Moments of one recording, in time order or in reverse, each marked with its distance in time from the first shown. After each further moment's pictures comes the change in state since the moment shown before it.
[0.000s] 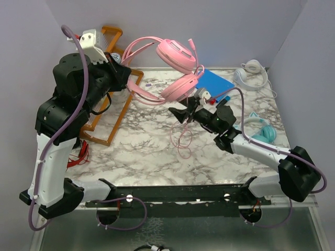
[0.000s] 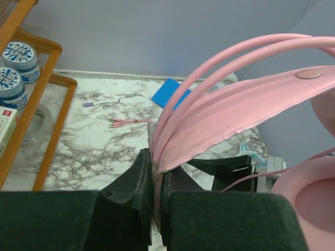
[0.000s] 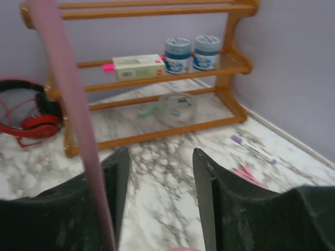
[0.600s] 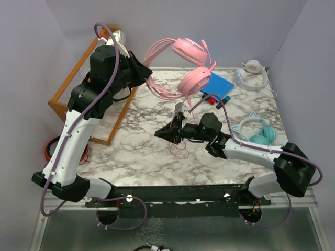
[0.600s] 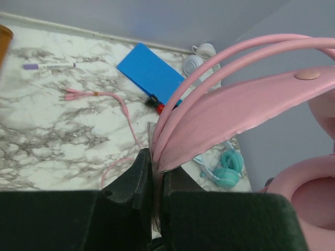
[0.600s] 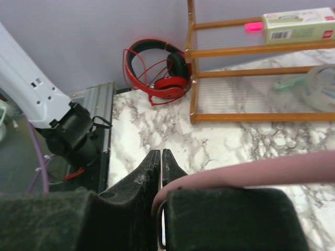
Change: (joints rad) left arm 0.024 0.105 -0.140 0.135 0.123 -0.163; right arm 0.168 0.063 0.030 -0.077 -0.327 0.173
